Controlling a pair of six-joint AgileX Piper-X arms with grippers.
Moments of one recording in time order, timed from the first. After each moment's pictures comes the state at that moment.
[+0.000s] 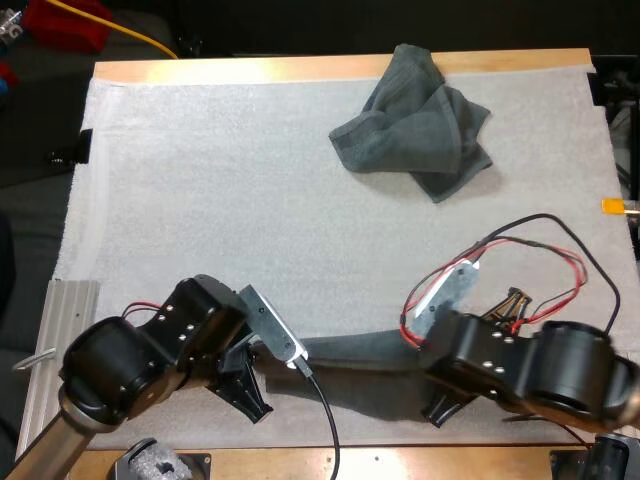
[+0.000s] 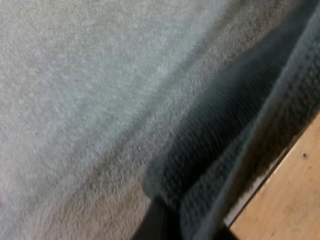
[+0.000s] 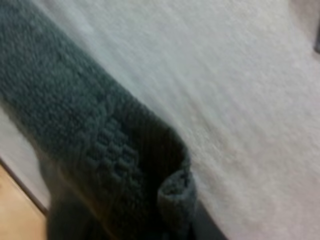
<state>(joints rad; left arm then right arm) -0.71 0.89 -1.10 1.49 0.02 -1.62 1.18 1.15 -1.26 1.48 0.36 -1.70</state>
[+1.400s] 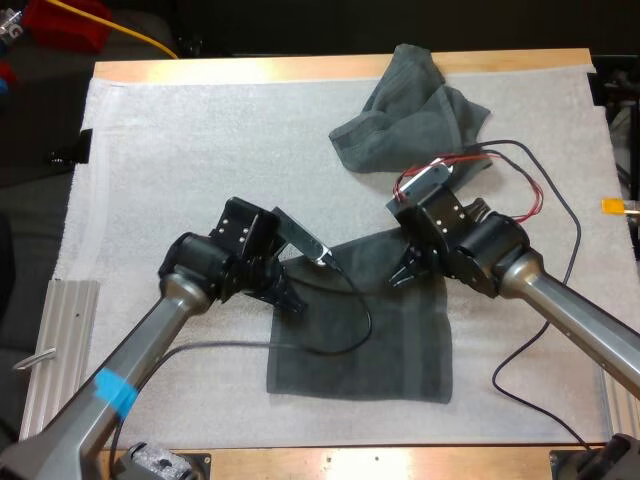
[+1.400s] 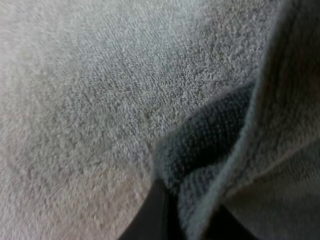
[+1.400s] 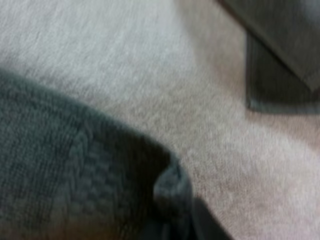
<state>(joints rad) -0.43 1.34 -0.96 0.92 0.01 -1.52 0.70 1.49 -1.16 0.86 0.28 -1.94</state>
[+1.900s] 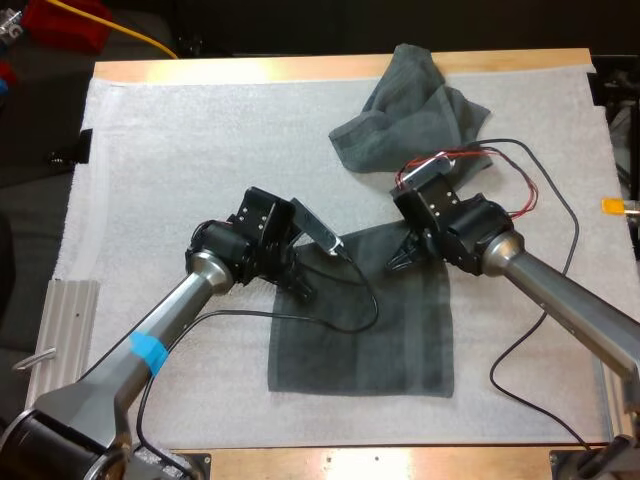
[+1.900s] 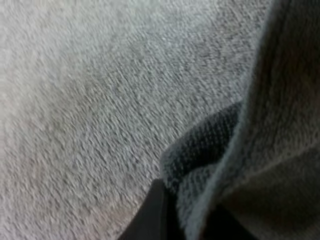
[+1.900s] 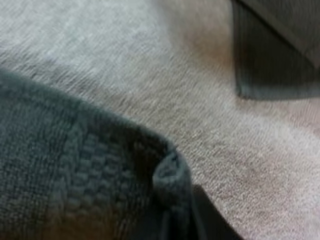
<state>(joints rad) -0.43 1.49 -0.96 0.74 -0.03 -1.43 0.63 1.63 -1.16 0.77 0.28 -1.91</state>
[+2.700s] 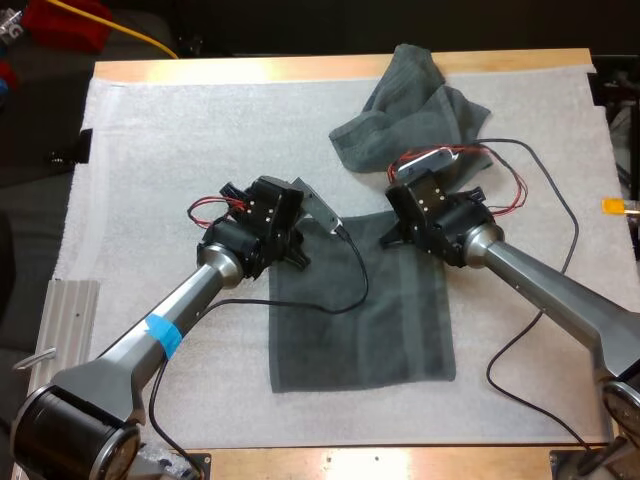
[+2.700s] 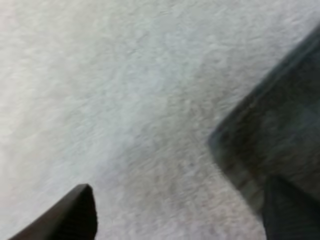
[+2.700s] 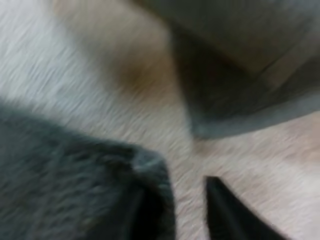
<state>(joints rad) -0.43 1.56 -0.96 0.49 -0.38 -1.33 0.61 1.75 -1.16 0.56 0.48 -1.82</state>
